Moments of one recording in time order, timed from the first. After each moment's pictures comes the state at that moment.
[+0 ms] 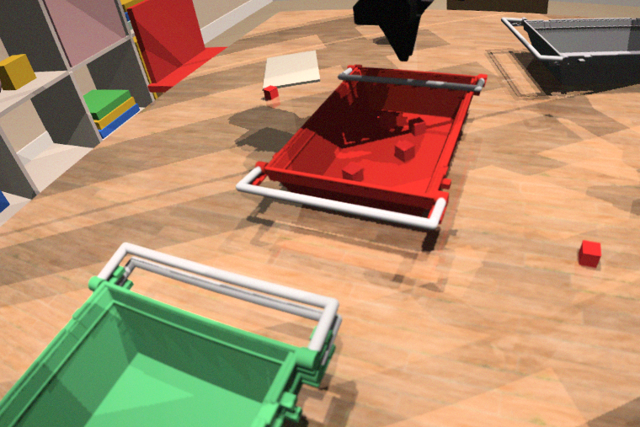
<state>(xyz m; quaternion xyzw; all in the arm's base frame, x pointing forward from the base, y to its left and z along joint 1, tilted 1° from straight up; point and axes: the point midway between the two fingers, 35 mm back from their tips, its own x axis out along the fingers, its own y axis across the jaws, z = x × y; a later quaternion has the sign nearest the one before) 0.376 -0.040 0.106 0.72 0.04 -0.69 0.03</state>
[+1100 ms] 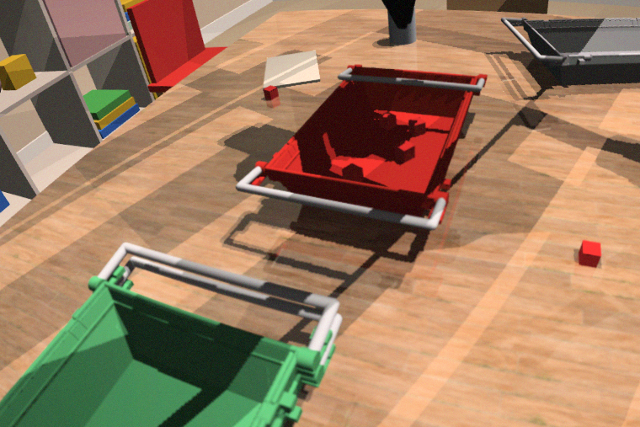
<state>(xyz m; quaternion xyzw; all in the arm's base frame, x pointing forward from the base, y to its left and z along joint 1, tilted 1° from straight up) 0.375 -0.040 0.151 0.72 0.04 -0.69 0.03</state>
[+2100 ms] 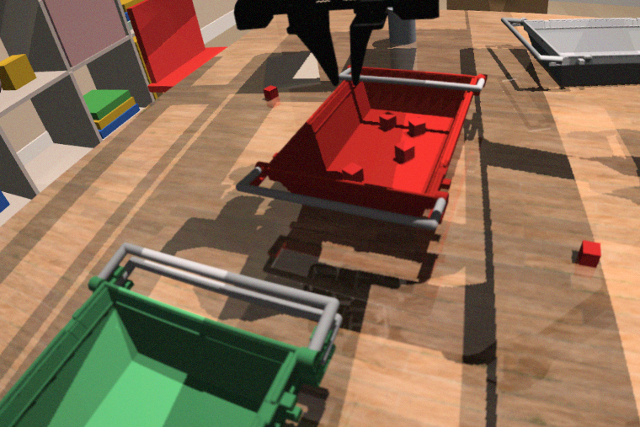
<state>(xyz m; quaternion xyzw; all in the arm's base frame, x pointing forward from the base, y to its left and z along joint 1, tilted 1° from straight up) 0.381 0.109 0.138 0.44 0.56 -0.40 0.58</state>
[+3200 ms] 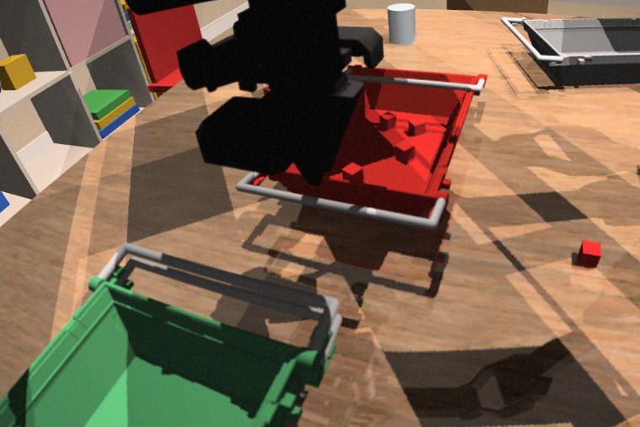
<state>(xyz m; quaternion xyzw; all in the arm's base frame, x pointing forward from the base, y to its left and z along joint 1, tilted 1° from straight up) 0.350 0.224 0.109 -0.02 0.69 0.04 0.72</state>
